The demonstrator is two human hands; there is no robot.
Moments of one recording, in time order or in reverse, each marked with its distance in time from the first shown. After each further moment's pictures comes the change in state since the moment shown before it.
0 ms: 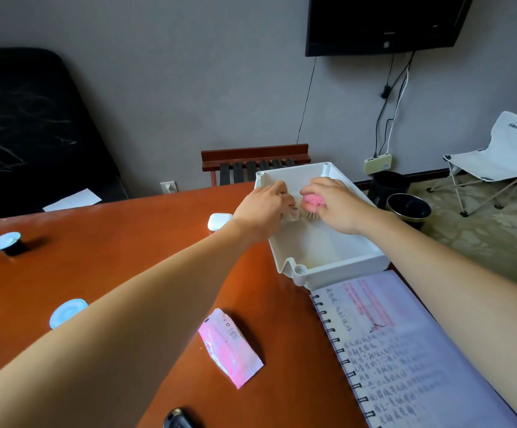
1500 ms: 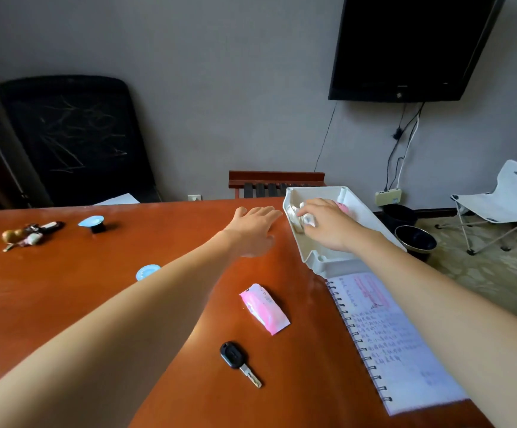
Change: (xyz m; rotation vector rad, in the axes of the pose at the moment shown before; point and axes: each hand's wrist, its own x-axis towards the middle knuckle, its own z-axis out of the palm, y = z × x) left_hand -0.116 -0.014 -0.062 -0.095 -0.143 -0.200; right_hand -0.064 -0.114 -0.013 -0.133 0.002 -0.021
